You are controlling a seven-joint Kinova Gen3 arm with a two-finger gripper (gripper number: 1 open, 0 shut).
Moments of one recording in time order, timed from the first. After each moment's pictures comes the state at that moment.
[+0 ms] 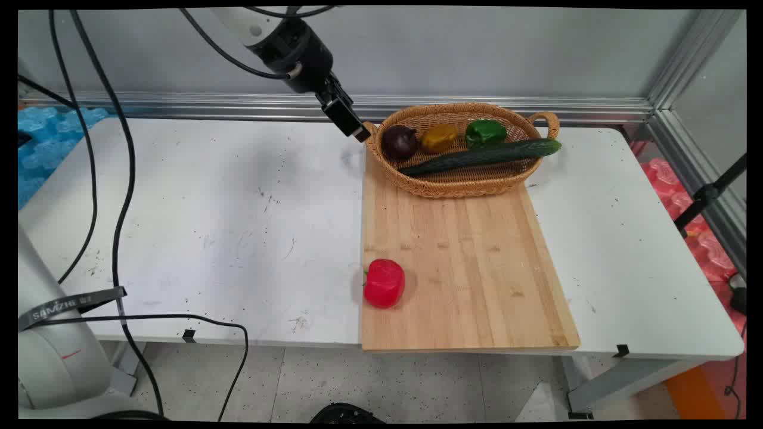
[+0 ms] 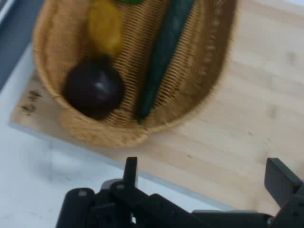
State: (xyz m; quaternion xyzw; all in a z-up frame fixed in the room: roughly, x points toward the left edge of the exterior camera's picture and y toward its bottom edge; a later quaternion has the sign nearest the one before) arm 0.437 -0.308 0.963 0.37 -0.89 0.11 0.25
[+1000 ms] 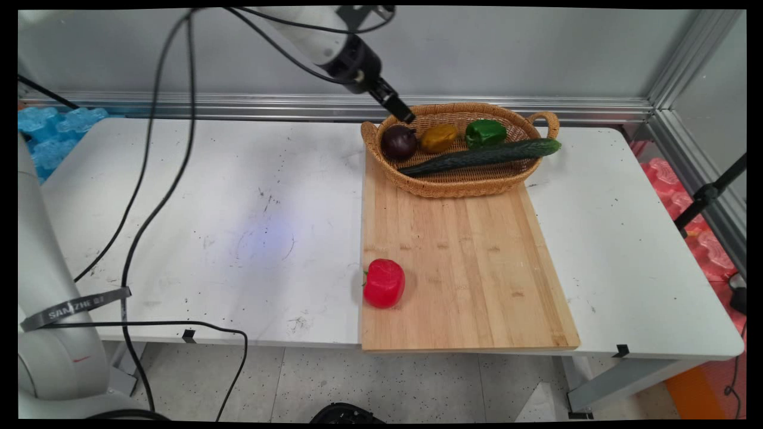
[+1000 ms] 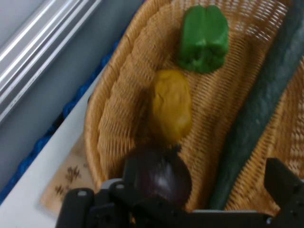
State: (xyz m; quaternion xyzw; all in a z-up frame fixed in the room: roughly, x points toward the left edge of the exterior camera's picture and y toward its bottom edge) arm 0.412 -0.411 0.888 0.41 -0.85 0.15 0.30
